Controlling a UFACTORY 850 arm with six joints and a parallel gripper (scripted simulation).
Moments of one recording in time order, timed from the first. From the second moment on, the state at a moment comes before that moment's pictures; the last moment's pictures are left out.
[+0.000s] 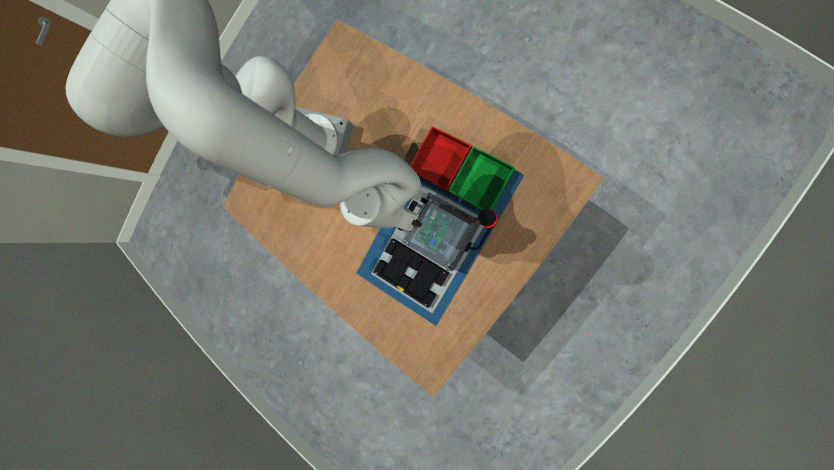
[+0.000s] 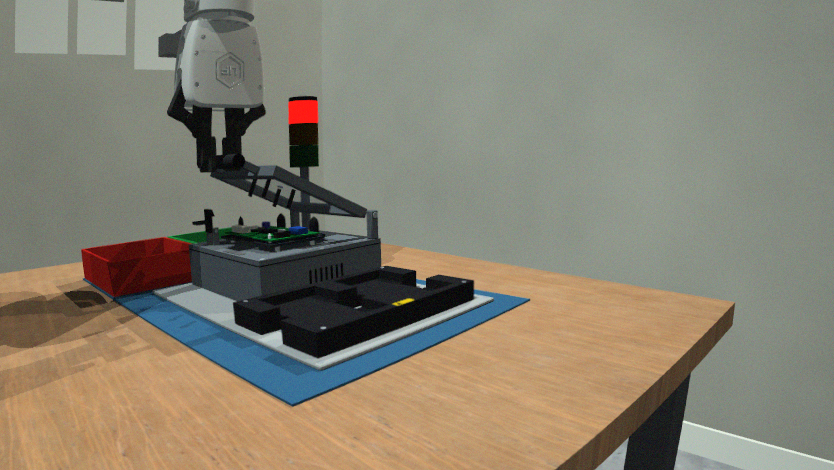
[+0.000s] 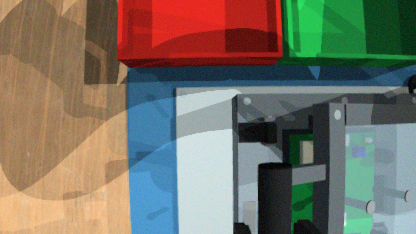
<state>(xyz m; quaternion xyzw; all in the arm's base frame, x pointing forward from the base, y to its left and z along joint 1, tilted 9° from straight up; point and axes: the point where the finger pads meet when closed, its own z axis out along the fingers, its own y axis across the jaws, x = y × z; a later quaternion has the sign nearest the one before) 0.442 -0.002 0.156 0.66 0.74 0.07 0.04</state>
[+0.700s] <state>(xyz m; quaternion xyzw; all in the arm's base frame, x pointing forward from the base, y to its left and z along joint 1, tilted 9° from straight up) 0.442 -0.002 0.153 0.66 0.74 0.07 0.04</state>
